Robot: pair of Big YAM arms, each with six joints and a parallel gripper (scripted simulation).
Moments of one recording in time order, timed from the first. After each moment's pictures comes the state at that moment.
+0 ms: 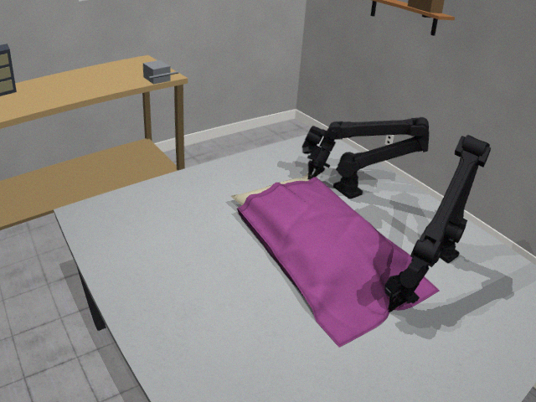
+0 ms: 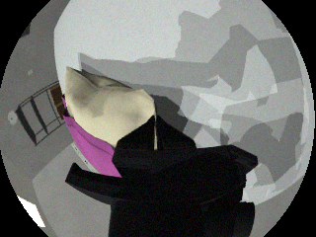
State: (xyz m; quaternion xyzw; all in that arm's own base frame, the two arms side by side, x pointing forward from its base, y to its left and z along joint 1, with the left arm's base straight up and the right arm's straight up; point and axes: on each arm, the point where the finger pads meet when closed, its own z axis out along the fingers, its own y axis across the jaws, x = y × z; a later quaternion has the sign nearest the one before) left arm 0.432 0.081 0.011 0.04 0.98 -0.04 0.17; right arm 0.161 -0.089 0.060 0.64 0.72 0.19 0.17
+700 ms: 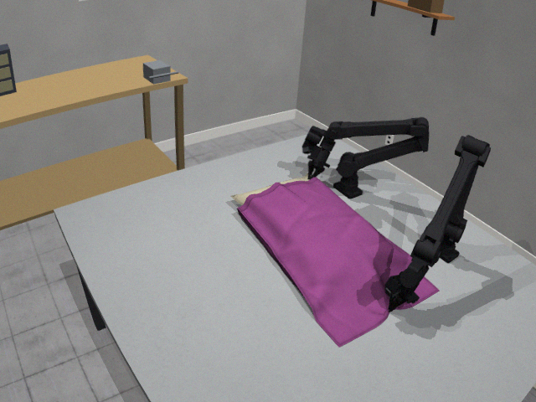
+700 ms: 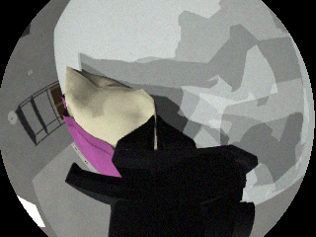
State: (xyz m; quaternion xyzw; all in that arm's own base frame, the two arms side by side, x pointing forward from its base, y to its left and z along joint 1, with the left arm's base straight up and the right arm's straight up) left arm 0.432 0.081 0.011 0.04 0.98 -0.04 0.17; right arm 0.161 -0.089 0.060 0.64 0.72 0.19 0.17
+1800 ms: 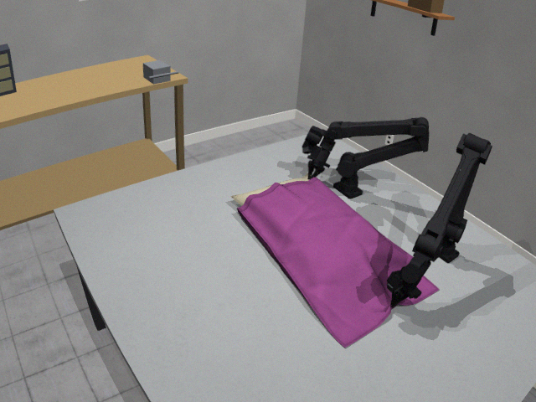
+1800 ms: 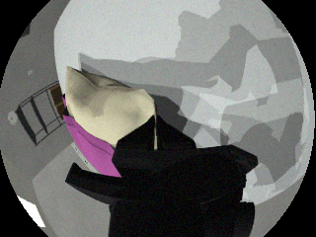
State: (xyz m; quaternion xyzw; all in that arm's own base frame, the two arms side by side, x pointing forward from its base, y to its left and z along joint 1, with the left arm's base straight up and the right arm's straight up) left arm 0.426 0.080 0.030 0.04 0.99 -0.04 0.16; right arm 0.161 -0.089 0.060 0.64 0.72 0.19 0.17
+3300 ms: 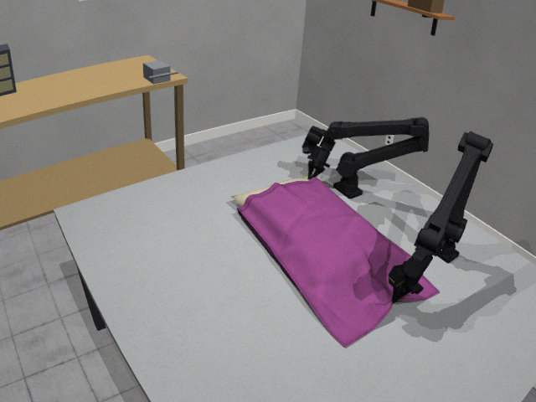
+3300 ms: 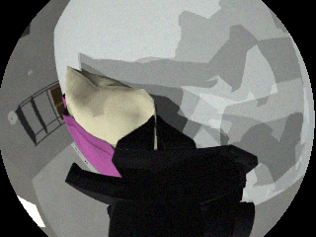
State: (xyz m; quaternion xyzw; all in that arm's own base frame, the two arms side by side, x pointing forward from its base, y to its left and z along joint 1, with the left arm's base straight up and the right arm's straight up) left arm 0.431 0.081 0.055 0.04 0.98 -0.04 0.17; right arm 0.161 -0.089 0.060 0.64 0.72 0.19 0.17
